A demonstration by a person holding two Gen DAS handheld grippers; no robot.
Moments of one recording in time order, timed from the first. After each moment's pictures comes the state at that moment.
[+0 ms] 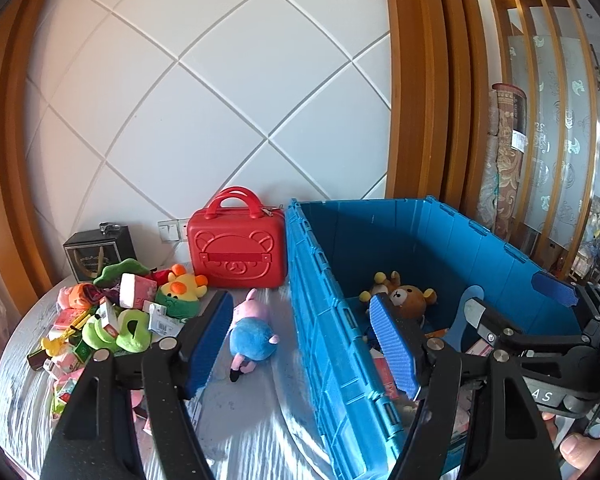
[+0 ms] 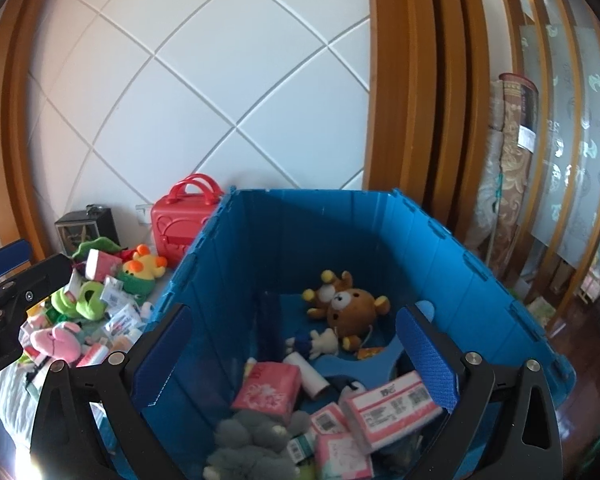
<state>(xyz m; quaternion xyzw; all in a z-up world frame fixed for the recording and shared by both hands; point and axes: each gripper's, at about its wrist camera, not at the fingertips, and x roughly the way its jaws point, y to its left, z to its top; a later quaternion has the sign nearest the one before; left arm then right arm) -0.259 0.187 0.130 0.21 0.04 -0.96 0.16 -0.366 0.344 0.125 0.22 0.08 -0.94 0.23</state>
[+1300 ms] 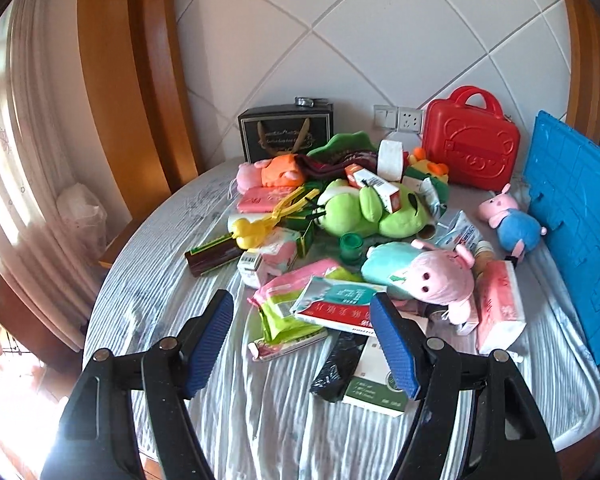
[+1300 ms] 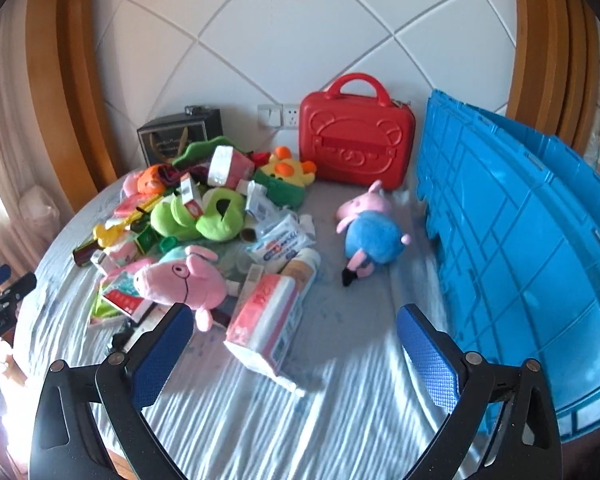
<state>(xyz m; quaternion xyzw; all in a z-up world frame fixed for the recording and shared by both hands) -0.047 -0.196 -0.032 0.34 0.09 -0.88 0.33 -0.237 0.060 0.003 0.35 0.13 -0.88 0.30</state>
